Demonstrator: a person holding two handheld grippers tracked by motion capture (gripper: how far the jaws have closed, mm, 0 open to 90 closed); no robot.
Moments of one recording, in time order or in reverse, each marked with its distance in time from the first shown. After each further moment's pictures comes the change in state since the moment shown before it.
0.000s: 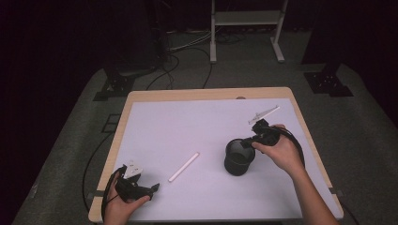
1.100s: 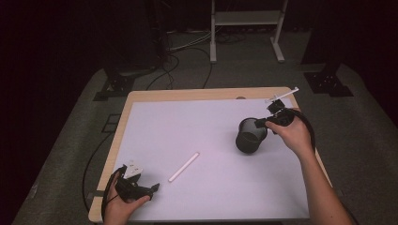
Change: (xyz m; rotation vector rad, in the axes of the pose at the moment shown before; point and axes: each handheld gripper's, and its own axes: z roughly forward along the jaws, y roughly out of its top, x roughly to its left) left arm 0.000 0.000 0.000 0.002 -0.001 0.000; right arm -0.059 0.013 -0.028 -0.072 -0.116 0.123
